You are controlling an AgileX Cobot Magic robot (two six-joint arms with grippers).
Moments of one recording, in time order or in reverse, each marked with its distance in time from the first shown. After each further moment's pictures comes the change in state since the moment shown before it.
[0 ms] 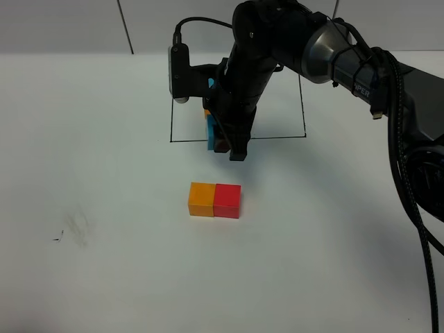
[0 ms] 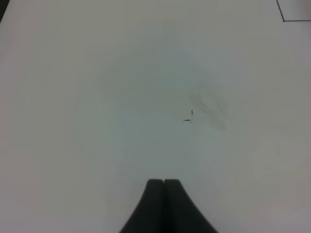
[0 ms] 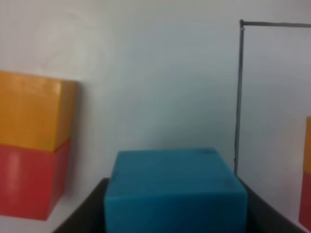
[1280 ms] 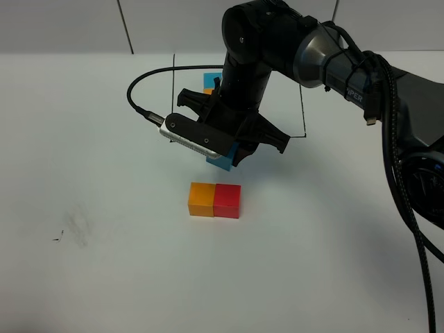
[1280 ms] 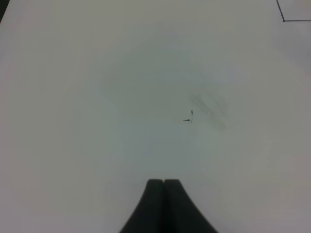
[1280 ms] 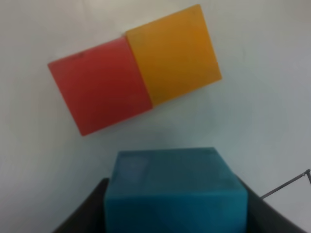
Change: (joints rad) left arm 0.000 0.000 0.000 0.000 0.000 0.000; right arm 0.030 0.000 -0.005 -0.016 0.123 -0.982
